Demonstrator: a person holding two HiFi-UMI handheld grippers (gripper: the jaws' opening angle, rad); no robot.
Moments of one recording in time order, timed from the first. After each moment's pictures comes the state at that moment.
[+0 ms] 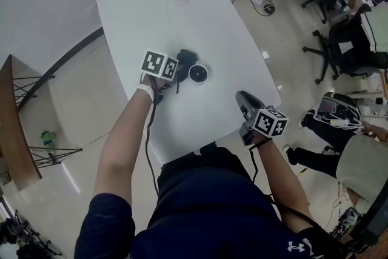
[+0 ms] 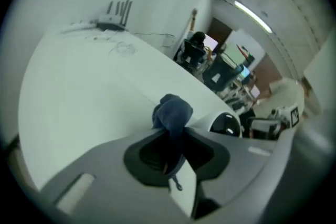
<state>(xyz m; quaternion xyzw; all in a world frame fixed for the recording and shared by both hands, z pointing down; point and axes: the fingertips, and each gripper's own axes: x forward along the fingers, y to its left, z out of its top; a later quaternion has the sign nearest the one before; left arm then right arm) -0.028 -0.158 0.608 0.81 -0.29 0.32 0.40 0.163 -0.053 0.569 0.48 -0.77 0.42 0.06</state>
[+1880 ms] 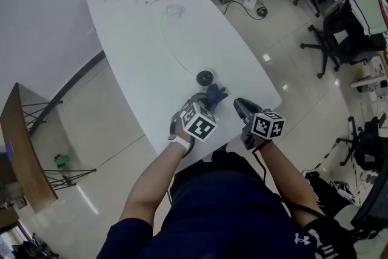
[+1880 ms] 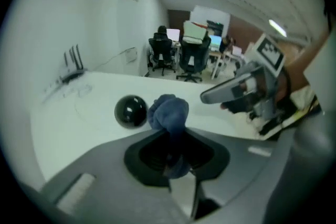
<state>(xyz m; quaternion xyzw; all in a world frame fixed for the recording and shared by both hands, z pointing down) 0.070 -0.047 0.580 0.87 -0.24 0.41 0.14 0.156 -0.042 0.572 0.49 -0.76 0.42 0.06</state>
